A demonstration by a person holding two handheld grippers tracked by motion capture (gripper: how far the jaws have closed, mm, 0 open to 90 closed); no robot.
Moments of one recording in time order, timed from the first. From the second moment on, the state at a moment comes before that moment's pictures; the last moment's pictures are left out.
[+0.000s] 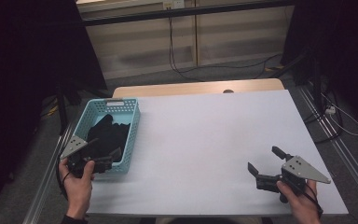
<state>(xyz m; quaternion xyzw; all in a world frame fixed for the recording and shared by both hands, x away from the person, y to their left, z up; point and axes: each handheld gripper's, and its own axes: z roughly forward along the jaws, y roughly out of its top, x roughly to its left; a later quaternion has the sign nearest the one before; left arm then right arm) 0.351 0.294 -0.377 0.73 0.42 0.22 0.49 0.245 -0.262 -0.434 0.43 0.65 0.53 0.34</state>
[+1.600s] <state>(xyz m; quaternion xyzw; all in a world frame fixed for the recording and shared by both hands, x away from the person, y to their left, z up) 0.442 0.303 -0.373 0.78 0.49 0.17 0.35 0.246 -0.260 -0.436 0.42 0.66 0.53 0.33</state>
